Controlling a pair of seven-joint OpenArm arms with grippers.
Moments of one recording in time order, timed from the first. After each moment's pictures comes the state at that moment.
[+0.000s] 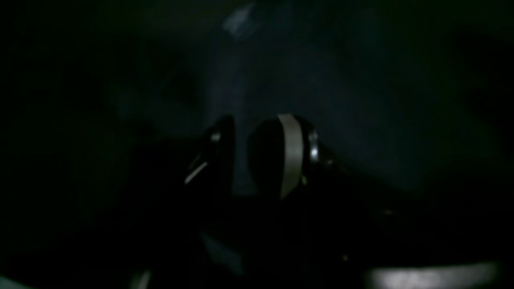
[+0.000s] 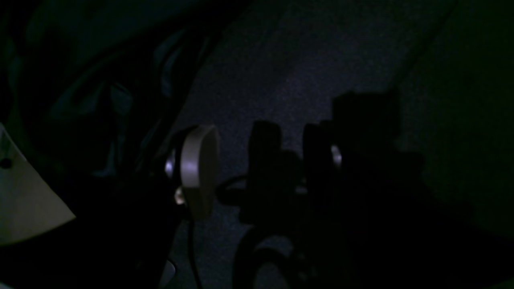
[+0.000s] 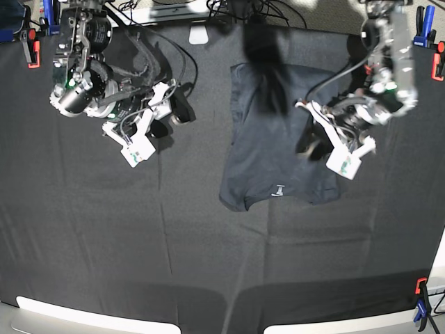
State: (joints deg) left arm 8.3 -8.2 -5.5 93.3 -13.3 -30.7 32.1; right arm -10.6 8.2 9.1 106.2 32.8 36.5 -66.9
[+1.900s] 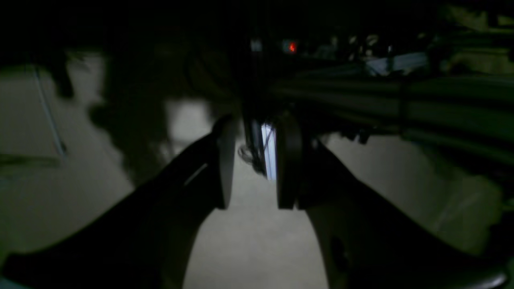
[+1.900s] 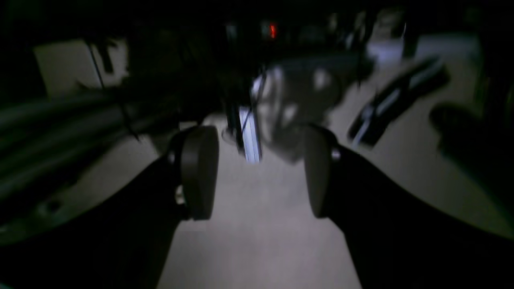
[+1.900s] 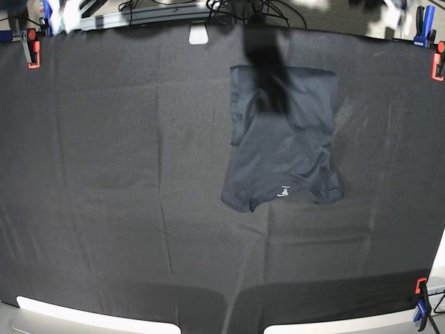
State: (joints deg) left arm 53.9 -10.0 -26.7 101.1 -30.9 -36.5 37.8; right arm -52.4 -3.5 44.0 117.3 34.8 37.1 -71.0
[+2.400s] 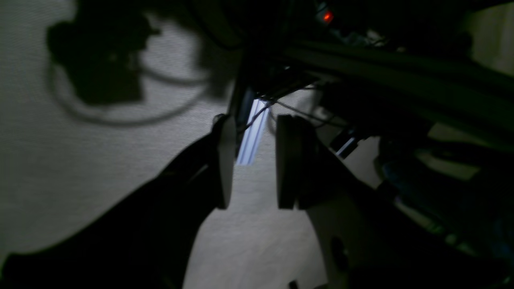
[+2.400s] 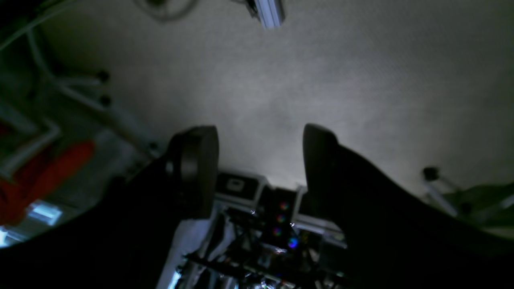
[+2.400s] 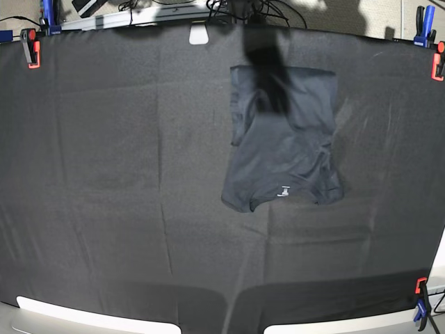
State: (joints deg) left arm 34.1 -9.7 -26.8 45.3 -15.0 -39.7 9.2; right arm -41.5 16.3 28.4 64.6 33.5 35.4 -66.2
